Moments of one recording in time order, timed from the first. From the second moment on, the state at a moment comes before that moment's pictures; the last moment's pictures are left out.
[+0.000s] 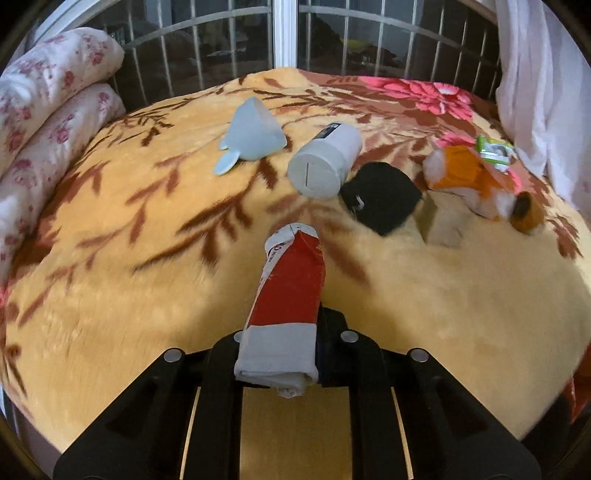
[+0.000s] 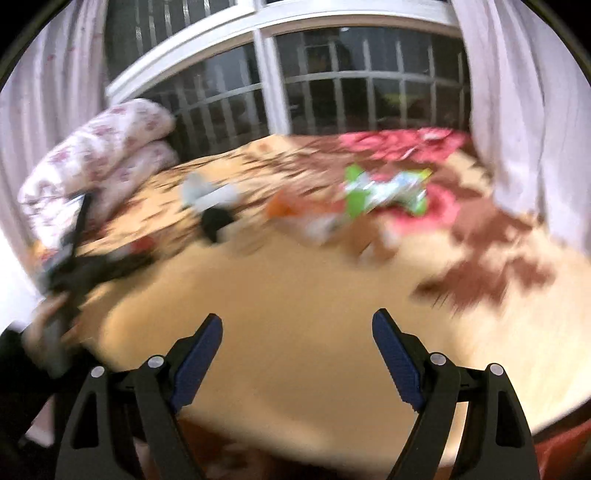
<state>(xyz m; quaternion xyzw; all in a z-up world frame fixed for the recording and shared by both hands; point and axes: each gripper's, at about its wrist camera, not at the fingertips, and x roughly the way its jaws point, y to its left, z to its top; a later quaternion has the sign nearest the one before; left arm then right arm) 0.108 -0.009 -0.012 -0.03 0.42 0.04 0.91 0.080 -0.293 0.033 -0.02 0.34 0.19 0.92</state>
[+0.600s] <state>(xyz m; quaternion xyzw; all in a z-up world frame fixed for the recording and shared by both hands) 0.103 -0.002 -0.024 -0.05 0.40 0.03 0.92 0.226 -0.297 -0.004 0.02 0.44 0.09 0.90</state>
